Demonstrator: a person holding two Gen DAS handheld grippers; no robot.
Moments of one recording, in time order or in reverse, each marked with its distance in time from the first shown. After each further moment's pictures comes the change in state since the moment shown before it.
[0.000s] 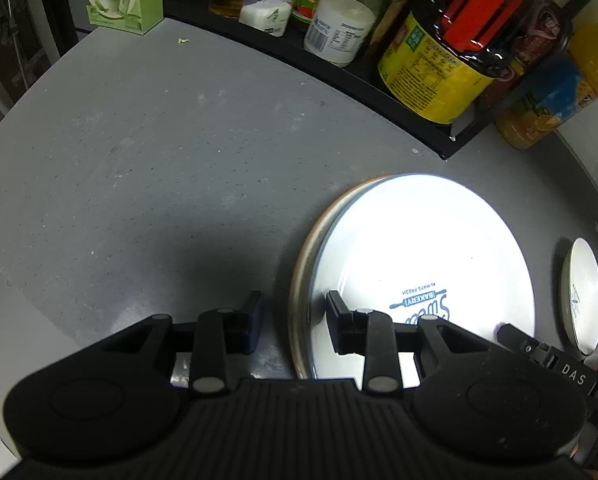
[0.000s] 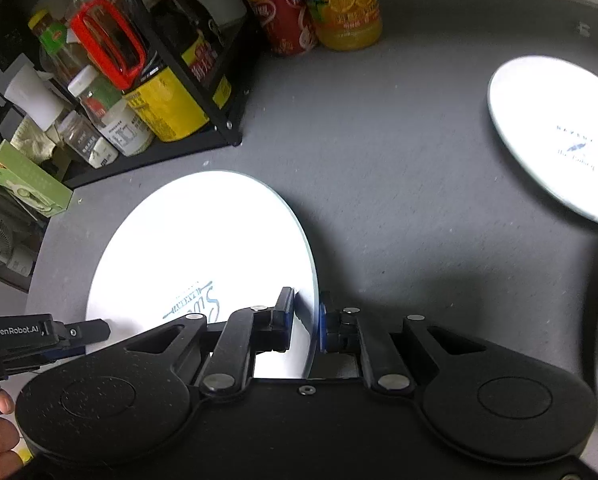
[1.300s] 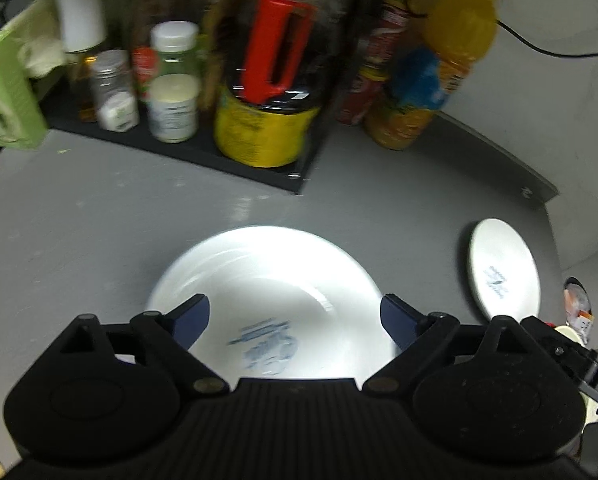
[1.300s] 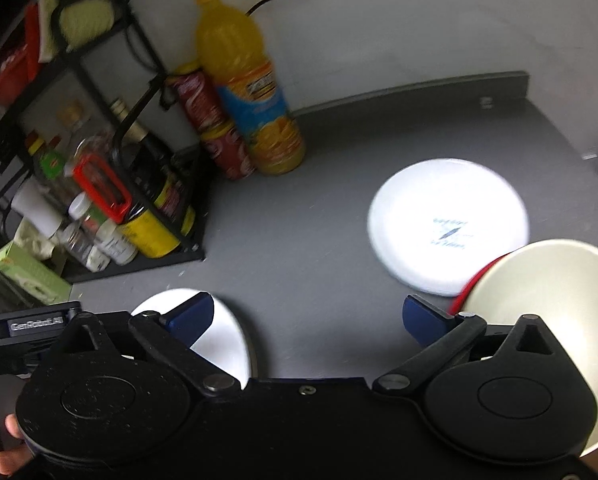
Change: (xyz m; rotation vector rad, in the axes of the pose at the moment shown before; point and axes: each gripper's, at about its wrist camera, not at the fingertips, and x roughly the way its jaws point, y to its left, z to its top) left arm -0.044 -0.119 0.014 0.245 -0.059 -0.112; right arm -0.115 -0.041 0.021 0.101 -0.243 -0.095
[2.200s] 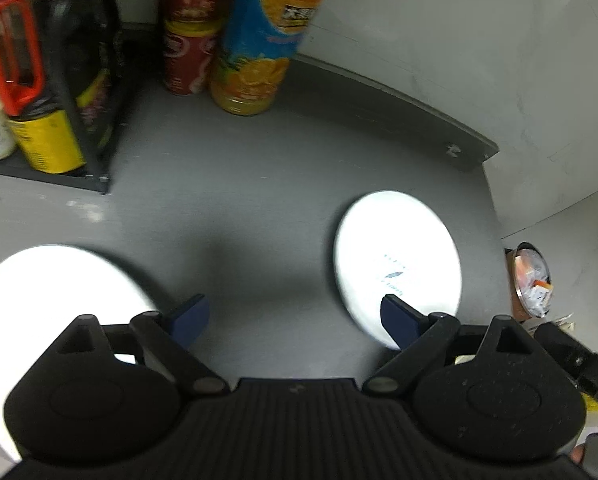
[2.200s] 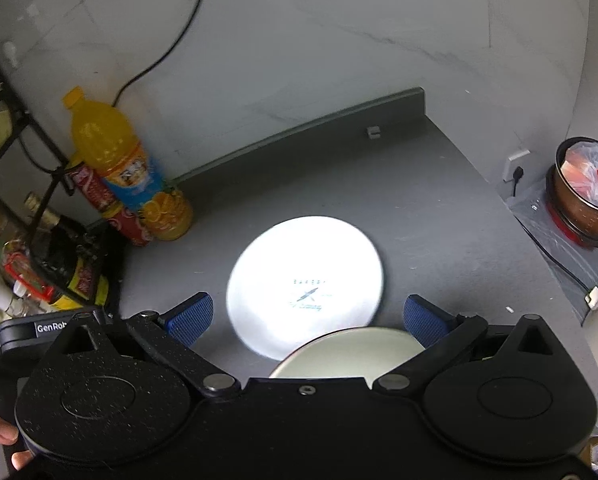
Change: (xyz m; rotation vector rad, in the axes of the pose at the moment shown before) left arm 0.065 -0.151 0.019 0.078 0.118 -0.135; right arm -0.030 -0.119 0.050 0.137 -0.023 -0.113
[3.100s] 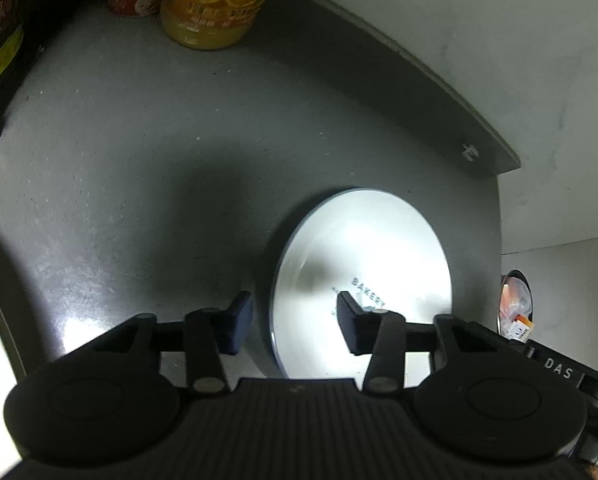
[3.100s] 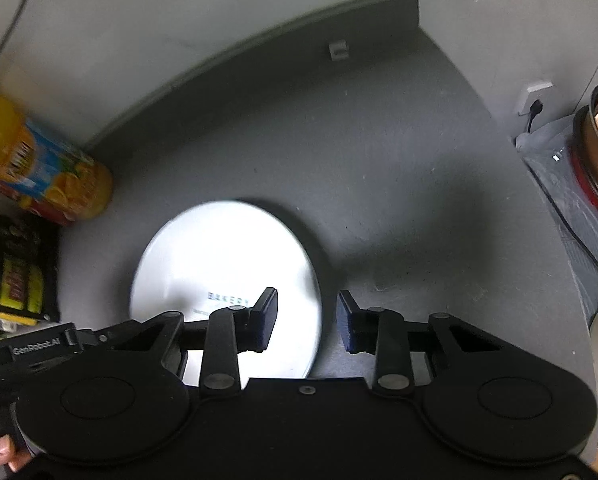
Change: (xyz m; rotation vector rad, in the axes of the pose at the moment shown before) left arm 0.102 -0.021 0.023 -0.187 0.121 -0.051; right arm 0.133 -0.055 0.058 0.019 0.331 -0.006
